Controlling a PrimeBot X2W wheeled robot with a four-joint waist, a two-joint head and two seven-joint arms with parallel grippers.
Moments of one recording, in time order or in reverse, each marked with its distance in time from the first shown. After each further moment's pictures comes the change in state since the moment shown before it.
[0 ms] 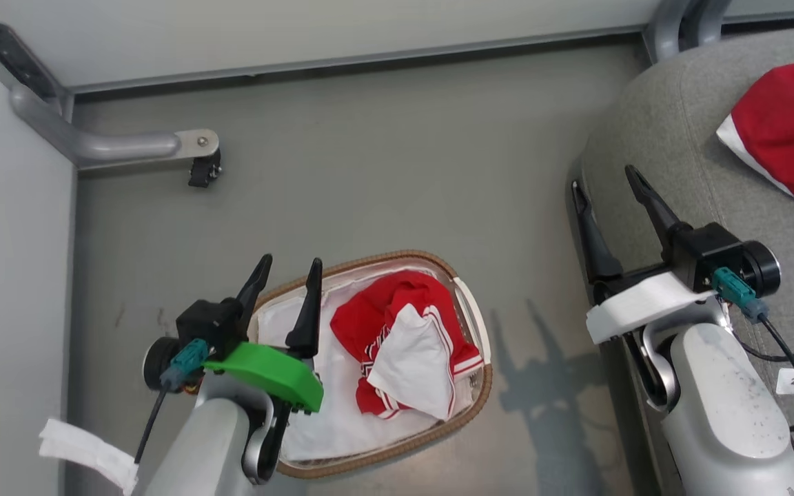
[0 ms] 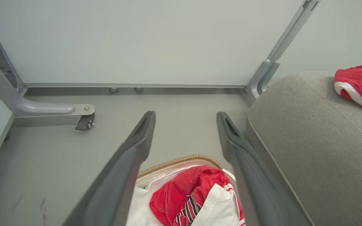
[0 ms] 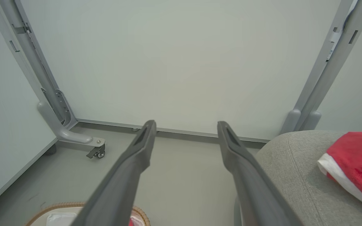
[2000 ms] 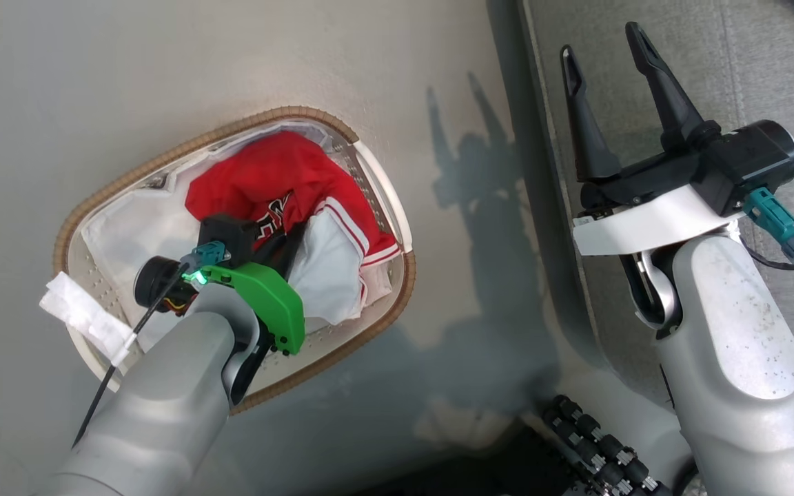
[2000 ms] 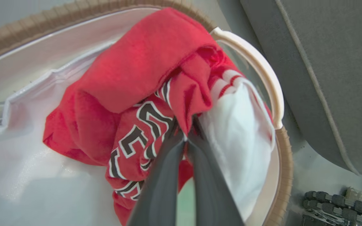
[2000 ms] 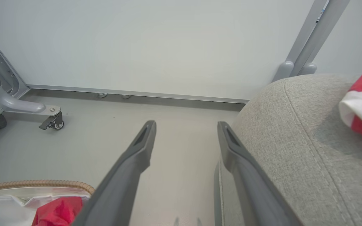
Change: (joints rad) left arm -0.470 0.147 -0.639 0.435 -0.453 0.000 0.000; right arm -0.184 -0.001 0.062 -0.177 0.050 0.000 0.000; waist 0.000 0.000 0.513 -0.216
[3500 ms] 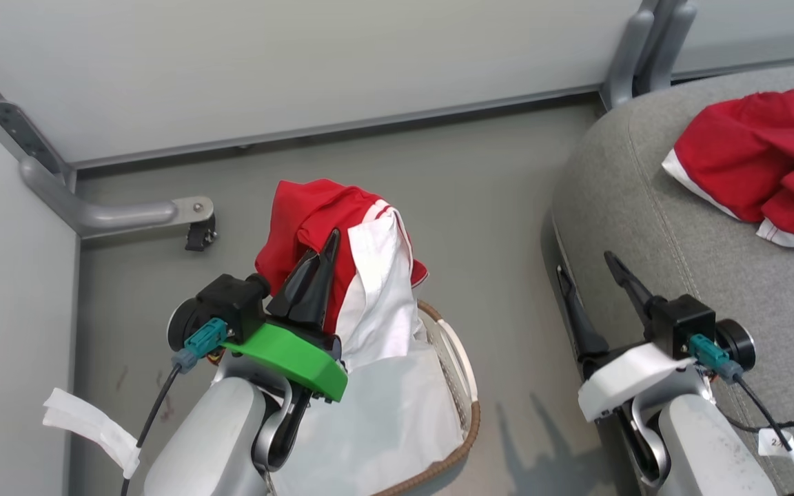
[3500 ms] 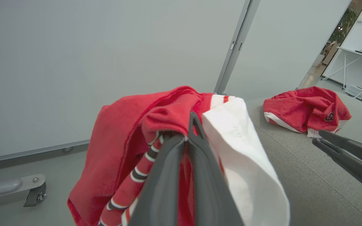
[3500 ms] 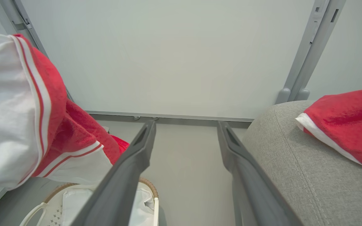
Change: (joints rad) left arm 0.388 -0.071 0.438 -0.547 0.319 0.000 0.001; right arm 0.313 0.001 -0.018 0.217 -0.008 0.000 0.000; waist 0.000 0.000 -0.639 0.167
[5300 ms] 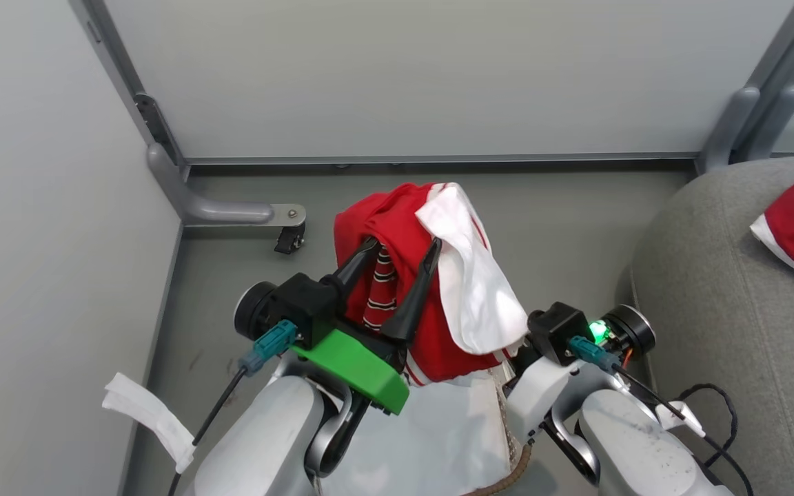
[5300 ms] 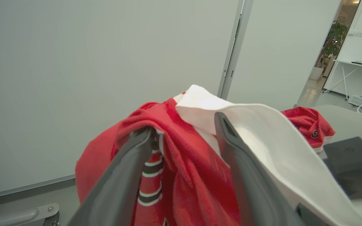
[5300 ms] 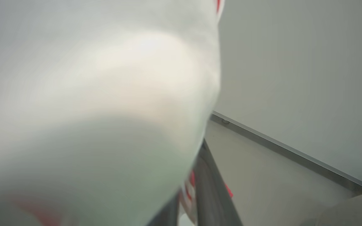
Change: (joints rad) left arm -0.039 -0.050 -0.135 -0.060 0.015 0.000 0.000; right arm -0.156 0.000 0.333 0.233 -0.010 0.000 0.000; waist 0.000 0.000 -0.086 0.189
